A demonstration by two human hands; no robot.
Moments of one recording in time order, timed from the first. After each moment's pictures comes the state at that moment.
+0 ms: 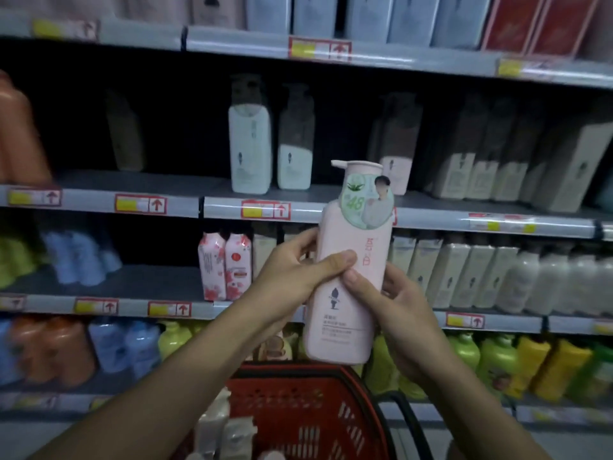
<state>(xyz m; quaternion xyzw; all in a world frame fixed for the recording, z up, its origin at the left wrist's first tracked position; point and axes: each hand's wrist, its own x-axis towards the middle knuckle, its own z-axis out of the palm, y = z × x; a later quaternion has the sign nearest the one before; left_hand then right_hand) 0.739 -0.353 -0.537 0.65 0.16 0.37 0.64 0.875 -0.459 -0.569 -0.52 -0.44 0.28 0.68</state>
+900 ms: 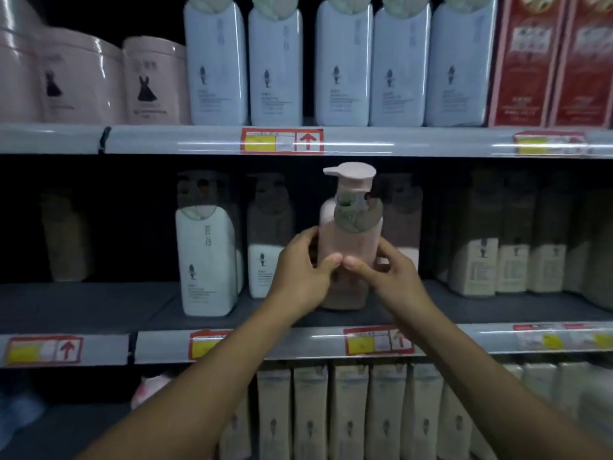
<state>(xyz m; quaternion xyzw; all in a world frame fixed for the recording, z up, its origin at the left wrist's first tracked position) 0.910 -0.166 -0.434 0.78 0.22 0.49 0.33 1.046 -0.257 -0.450 -0.51 -0.52 0.09 0.68</state>
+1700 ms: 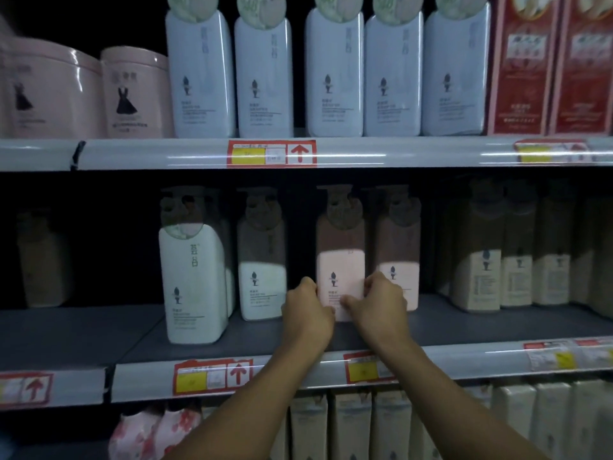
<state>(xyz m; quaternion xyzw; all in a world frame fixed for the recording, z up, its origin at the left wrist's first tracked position) 0.952 -0.152 -0.470 0.77 0.41 0.41 0.25 1.048 -0.215 -0.466 -0.78 -0.38 -0.08 0.49</state>
